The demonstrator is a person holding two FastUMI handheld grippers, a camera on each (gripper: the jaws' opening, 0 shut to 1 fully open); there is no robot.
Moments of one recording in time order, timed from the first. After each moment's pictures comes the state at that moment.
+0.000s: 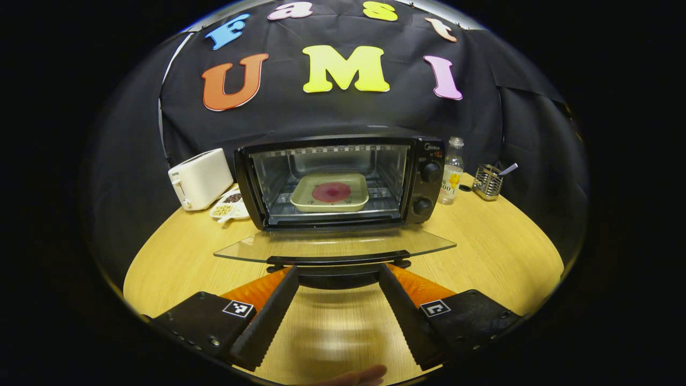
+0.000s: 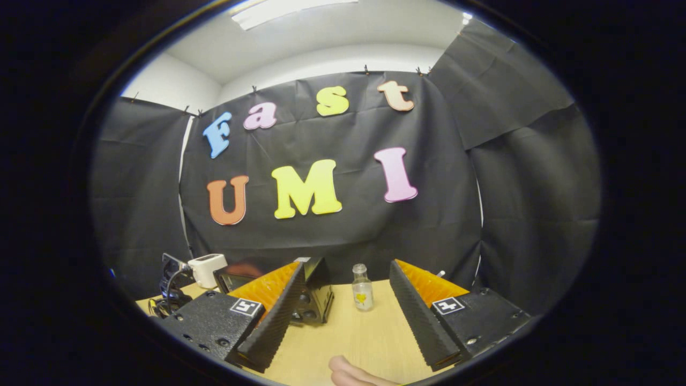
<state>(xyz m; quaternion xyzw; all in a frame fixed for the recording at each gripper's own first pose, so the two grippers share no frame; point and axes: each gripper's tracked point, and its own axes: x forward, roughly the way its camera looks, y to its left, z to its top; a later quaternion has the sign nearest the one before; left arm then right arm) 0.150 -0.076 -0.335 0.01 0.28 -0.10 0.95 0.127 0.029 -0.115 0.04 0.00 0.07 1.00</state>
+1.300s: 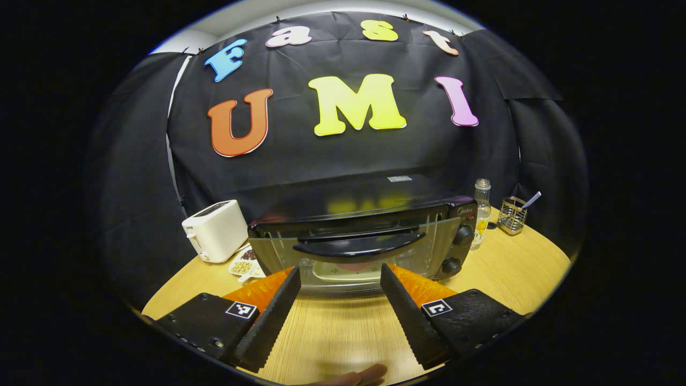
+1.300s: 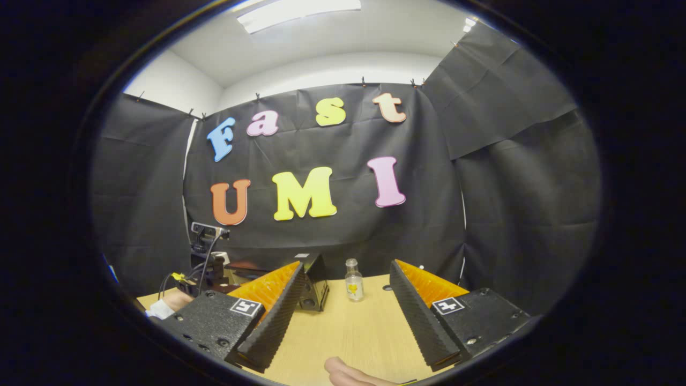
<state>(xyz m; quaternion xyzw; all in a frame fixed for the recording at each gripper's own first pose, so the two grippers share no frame) 0.228 -0.059 -0.272 0.03 0.18 -0.06 0.98 0.036 0.009 -0.112 0.04 -0.01 0.06 1.00</state>
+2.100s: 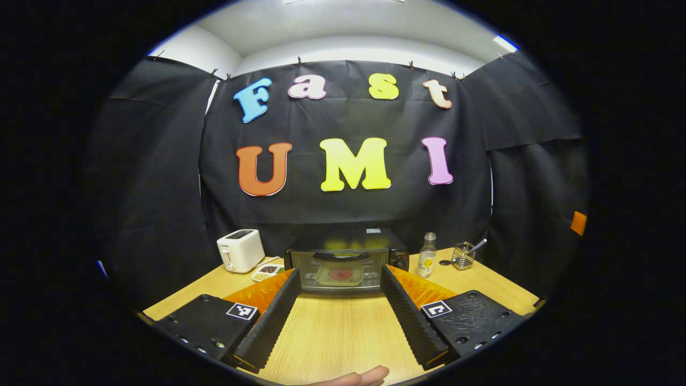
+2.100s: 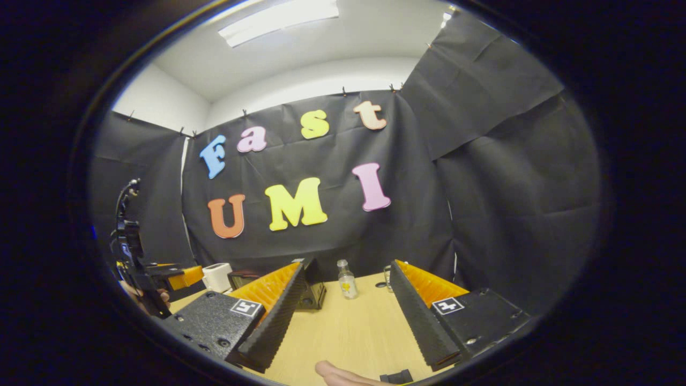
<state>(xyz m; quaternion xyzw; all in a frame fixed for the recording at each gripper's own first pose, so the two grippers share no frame) 0.035 -0.056 -0.104 -0.02 0.06 -0.05 1.00 -0.015 -0.034 -0.096 0.08 -0.03 0.05 1.00</state>
